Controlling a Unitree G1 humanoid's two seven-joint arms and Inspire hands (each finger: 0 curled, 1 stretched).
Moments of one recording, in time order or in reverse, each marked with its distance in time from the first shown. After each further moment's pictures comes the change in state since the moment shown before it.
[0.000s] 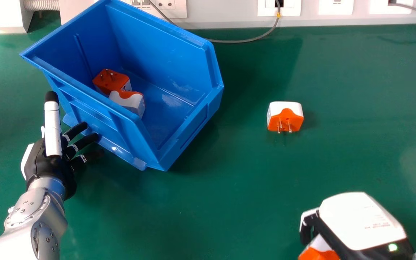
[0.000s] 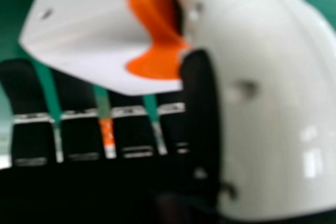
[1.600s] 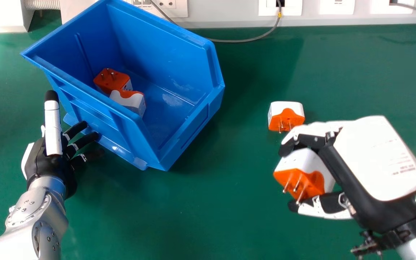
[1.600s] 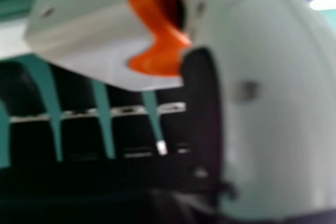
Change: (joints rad) left arm -0.005 -0.002 0.000 0.008 0.000 -0.009 0.009; right arm -0.192 0.091 -0.173 0.064 0.201 -0.348 -0.358
